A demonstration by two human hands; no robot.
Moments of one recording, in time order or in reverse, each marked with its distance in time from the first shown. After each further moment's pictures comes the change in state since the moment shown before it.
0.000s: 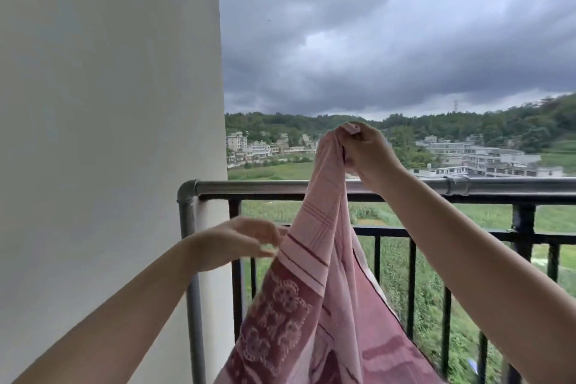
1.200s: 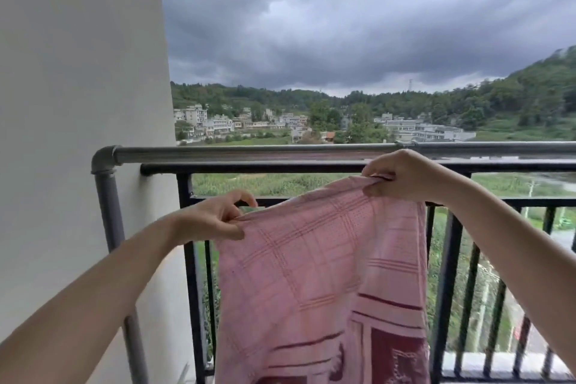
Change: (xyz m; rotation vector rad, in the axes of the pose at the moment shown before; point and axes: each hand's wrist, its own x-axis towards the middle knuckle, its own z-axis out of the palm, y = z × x) left_hand 0.071 -0.044 0.005 0.205 0.060 -0.123; right_hand -0.040 0.057 -0.132 -1.028 -0.380 -0.138
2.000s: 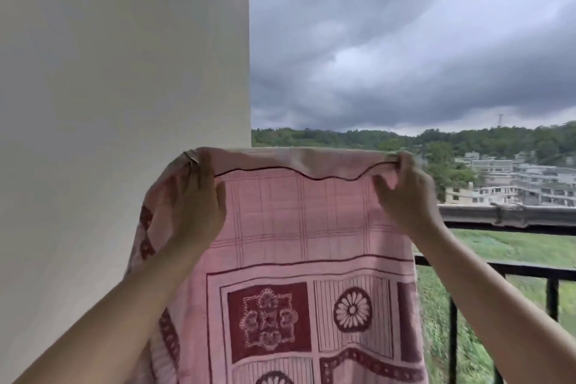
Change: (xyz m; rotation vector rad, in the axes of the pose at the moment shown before) left_hand -0.059 0.019 -0.077 0.962 1.401 -0.201; right_hand 0.092 -0.075 0.034 0.353 0.669 0.109
